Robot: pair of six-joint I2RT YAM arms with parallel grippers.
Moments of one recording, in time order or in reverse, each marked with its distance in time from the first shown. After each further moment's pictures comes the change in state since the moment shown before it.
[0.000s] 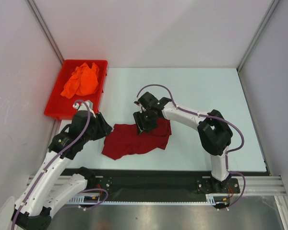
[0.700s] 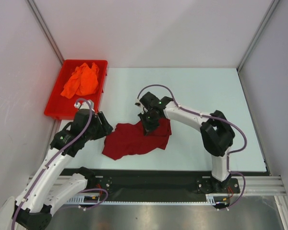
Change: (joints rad) left arm 0.000 0.026 0.008 -0.024 -0.010 -0.010; right arm -0.003 0.011 0.003 -0.067 0.008 -0.071
